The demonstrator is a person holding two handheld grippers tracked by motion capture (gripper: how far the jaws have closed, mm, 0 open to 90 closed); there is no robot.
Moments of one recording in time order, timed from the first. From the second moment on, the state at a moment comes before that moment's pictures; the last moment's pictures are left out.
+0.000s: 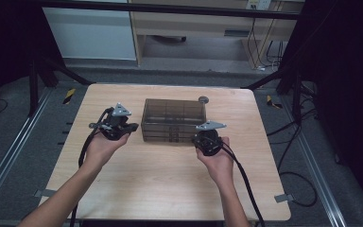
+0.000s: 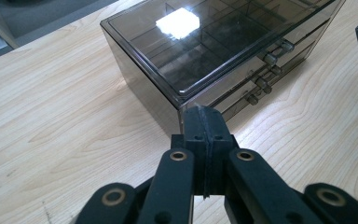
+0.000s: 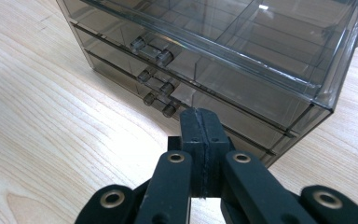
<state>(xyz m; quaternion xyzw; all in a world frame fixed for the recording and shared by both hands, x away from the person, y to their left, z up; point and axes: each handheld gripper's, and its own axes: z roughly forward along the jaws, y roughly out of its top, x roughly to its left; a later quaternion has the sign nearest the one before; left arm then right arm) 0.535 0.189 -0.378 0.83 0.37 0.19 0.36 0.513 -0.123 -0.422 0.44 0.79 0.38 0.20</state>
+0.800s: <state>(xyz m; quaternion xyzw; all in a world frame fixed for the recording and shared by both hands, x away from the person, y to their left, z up) 0.525 0.191 -0.375 0.85 0.35 0.19 0.34 0.511 -0.133 -0.409 0.43 0.79 0.39 0.19</state>
